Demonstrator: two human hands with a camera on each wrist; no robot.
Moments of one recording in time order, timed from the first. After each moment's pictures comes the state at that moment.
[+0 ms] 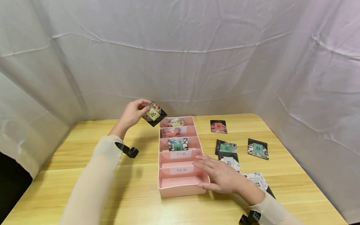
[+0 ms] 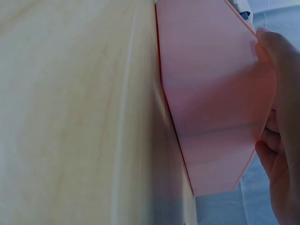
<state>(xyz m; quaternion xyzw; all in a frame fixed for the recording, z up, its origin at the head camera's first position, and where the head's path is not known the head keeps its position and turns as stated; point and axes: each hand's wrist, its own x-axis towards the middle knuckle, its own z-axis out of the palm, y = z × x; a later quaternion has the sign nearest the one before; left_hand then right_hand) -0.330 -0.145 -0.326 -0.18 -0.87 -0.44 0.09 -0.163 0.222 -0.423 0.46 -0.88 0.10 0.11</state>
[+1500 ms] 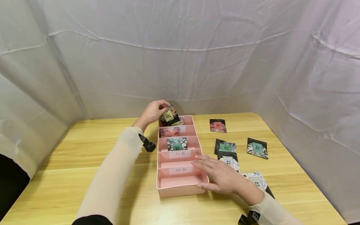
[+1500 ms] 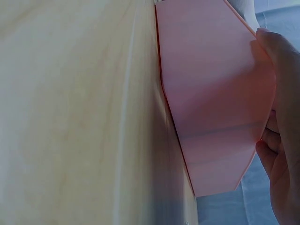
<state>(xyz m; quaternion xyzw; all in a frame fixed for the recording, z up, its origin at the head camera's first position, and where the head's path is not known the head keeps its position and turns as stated) -0.362 -0.079 -0.342 -0.22 -0.90 -0.37 0.04 -0.158 0.220 -0.423 0.46 -0.87 0.11 0.12</state>
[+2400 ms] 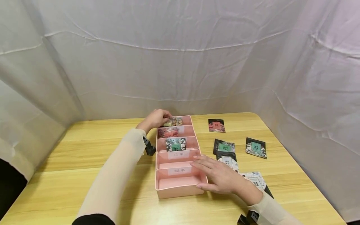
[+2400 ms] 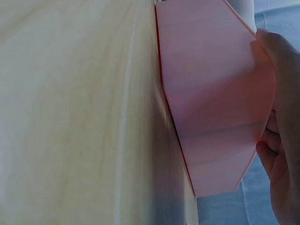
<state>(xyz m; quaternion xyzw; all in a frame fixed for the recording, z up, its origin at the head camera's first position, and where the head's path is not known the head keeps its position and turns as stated) -0.362 -0.070 -0.362 -0.27 -0.94 -0.23 -0.03 -0.155 0.216 -0.424 0.46 -0.87 0.11 0.12</state>
